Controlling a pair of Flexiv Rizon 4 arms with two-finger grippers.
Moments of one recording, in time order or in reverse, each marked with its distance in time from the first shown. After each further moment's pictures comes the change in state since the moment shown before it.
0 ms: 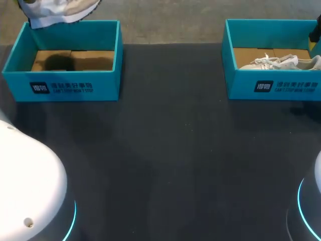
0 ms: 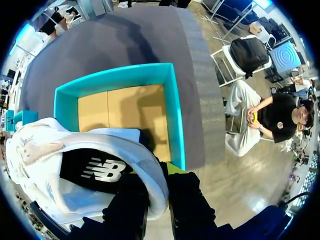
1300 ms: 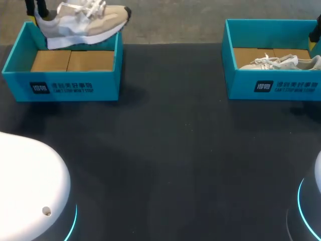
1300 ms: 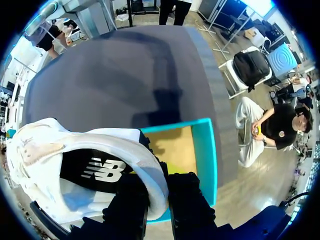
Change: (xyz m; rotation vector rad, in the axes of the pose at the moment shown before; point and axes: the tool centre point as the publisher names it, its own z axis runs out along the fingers) left arm -0.117 -0.136 -0.026 0.102 -0.001 0.055; right arm 0.000 0.000 0.000 0.000 0.000 0.000
